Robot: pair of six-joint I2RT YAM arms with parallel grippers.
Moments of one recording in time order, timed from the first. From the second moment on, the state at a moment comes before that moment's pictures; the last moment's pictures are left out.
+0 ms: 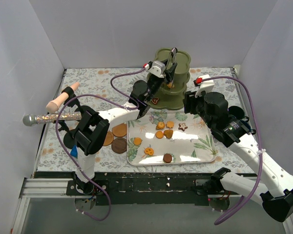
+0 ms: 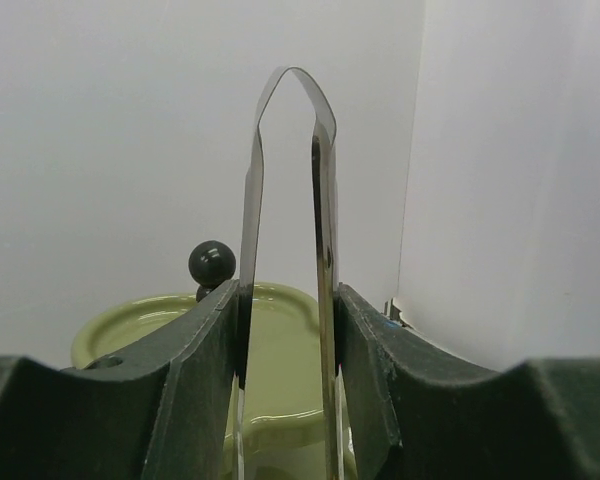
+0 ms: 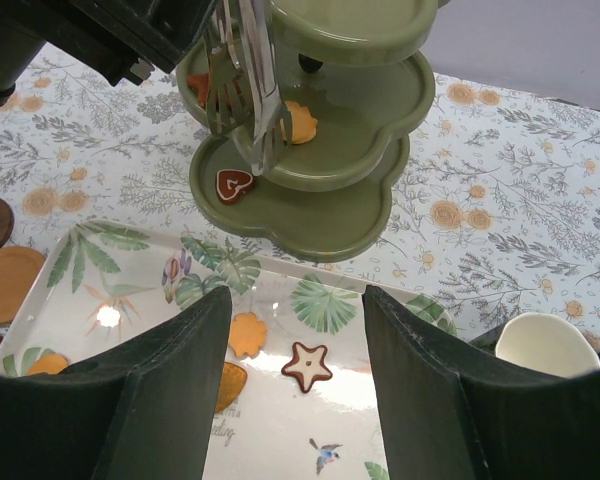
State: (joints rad) left arm -0.74 1.96 1.42 1.07 -0.06 0.06; right arm 0.63 0.96 1.02 -0.34 0.30 0.07
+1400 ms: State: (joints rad) left arm -0.74 1.35 0.96 0.71 0.06 -0.02; right arm 0.61 0.99 1.29 -0.38 -0.03 0.13
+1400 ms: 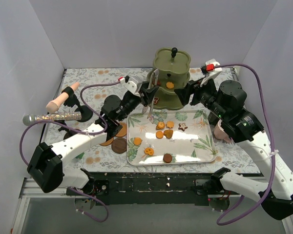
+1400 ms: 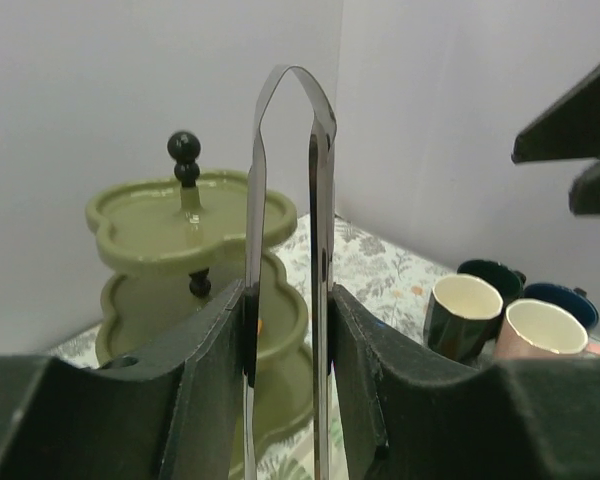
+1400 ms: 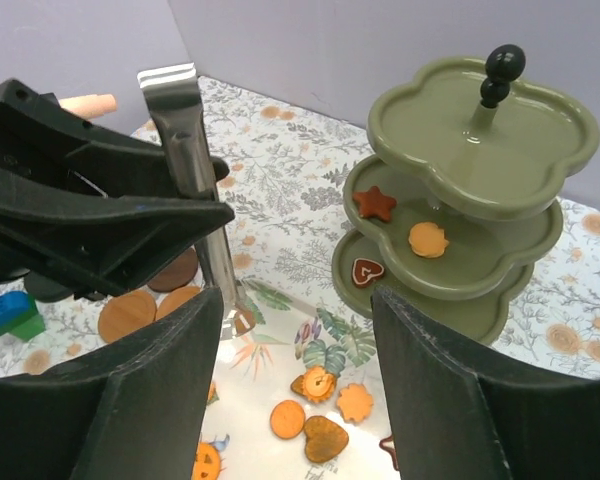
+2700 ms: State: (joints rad) left arm -0.75 1.03 0.35 0.93 -0.13 -0.14; right arm 0.61 0.89 1.08 -0.38 -0.08 0.21
